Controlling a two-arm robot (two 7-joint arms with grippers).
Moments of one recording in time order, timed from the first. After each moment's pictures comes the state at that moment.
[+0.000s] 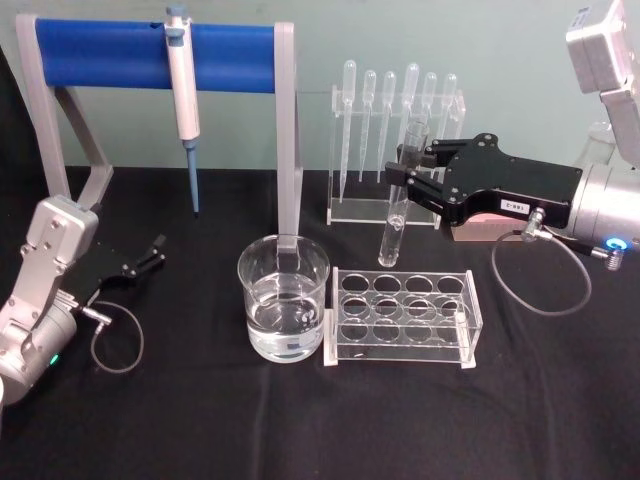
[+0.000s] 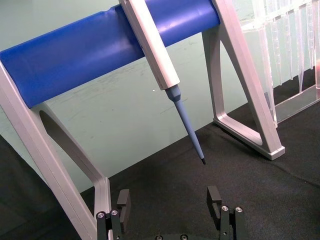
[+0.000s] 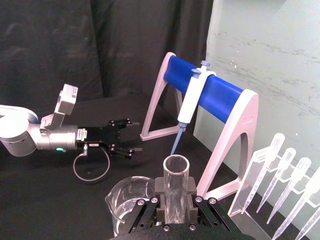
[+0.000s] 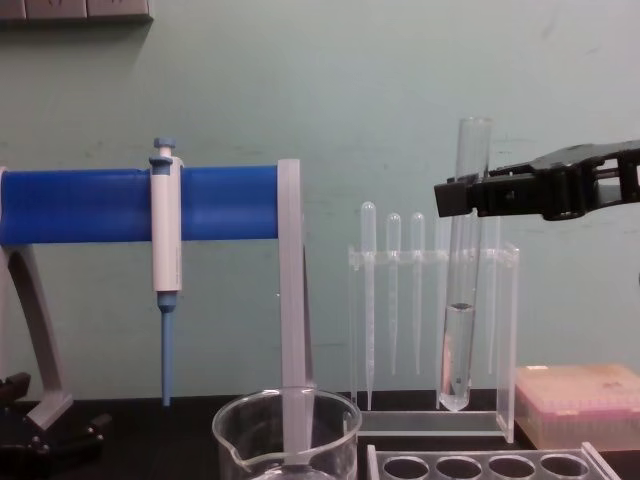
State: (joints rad) left arm -0.20 0.60 0.45 -1.41 -0.25 -0.12 0.03; right arm 0.48 0.71 -0.46 -1.74 0.62 0.31 0.62
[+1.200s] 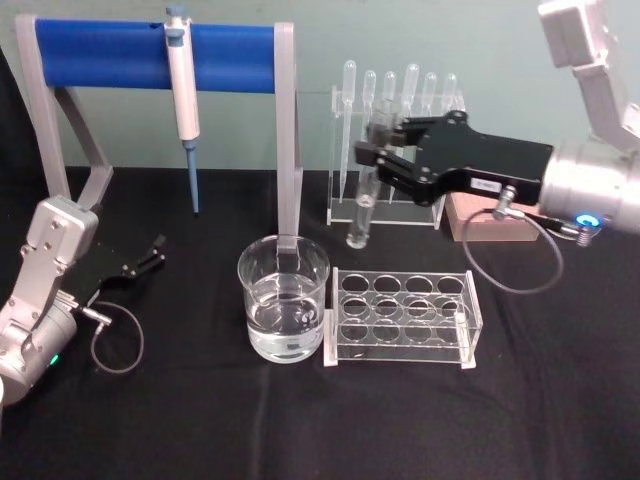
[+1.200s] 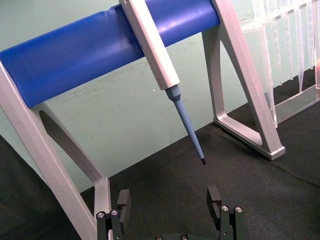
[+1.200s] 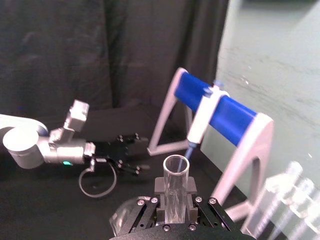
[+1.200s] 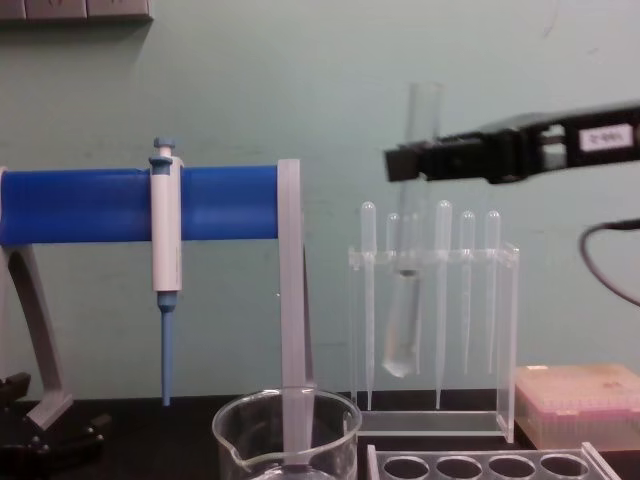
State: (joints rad) left arm -0.20 0.60 0.45 -1.41 -0.25 -0.12 0.03; right arm 0.57 0.67 -0.53 -1.71 0.62 0.29 0.63
